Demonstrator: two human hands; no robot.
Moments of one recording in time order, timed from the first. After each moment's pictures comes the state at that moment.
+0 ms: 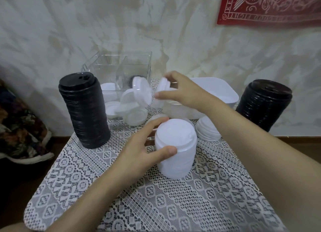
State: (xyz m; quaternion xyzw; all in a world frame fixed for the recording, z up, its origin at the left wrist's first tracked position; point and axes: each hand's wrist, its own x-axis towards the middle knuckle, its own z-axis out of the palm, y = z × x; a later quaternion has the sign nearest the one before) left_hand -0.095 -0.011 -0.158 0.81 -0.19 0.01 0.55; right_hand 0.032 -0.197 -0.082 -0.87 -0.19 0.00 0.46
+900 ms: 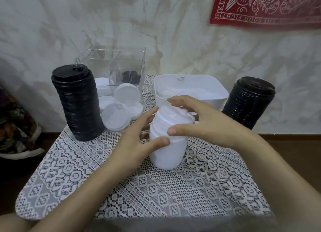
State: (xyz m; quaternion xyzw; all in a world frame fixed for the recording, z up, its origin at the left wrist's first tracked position) left_hand -0.097 -0.018 -0.164 0.78 -0.20 0.02 0.59; right_hand -0.093 -0.241 -0.083 -0.89 -0.19 0.06 0.42
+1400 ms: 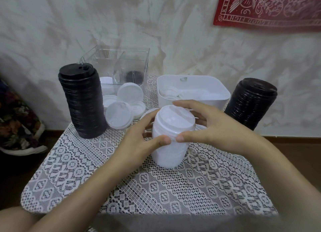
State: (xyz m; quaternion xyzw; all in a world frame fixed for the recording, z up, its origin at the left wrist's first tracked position) left_hand -0.098 -0.021 -0.162 0.78 -0.21 0.03 0.59; right_hand -0.101 -0.253 -0.088 -0.88 -0.21 0.06 0.42
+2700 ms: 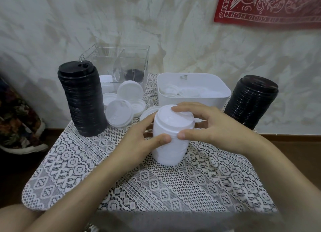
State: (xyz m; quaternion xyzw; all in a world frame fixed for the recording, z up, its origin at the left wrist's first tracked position) left_hand -0.097 -0.020 -0.163 0.76 -0.22 -0.01 0.61; right_hand -0.099 -0.255 -0.097 -0.87 -0.23 0.06 0.44
